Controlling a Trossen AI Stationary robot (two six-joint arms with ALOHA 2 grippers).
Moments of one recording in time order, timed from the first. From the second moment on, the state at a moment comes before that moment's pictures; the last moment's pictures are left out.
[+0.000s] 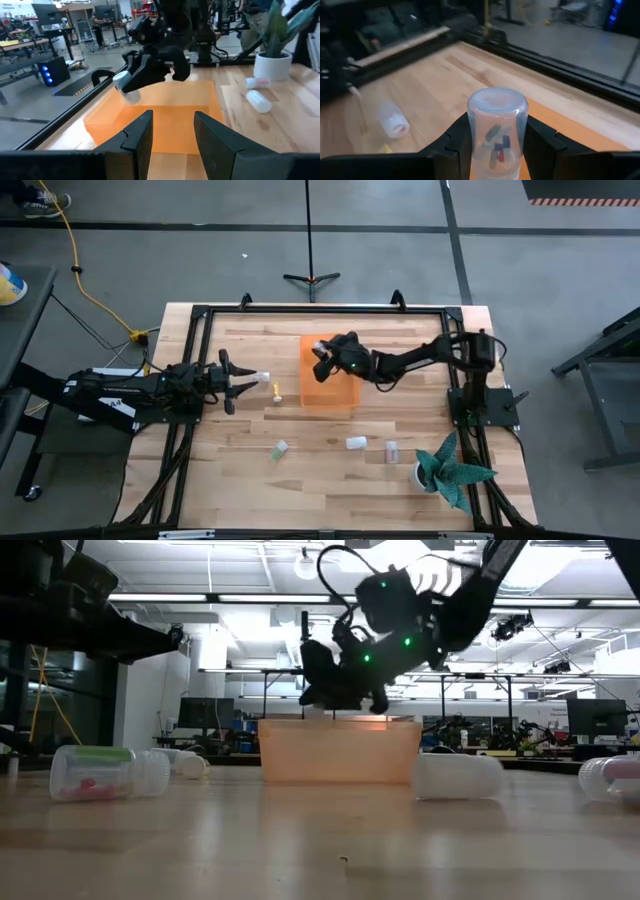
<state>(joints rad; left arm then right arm) 0.01 0.16 0.01 0.10 -0.22 0.10 -0.19 1.92 0.93 0.68 0.39 0.33</state>
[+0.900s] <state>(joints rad) 0.01 0.16 0.01 0.12 -0.23 0.07 -0.26 2.04 1.03 0.65 0.23 0.27</state>
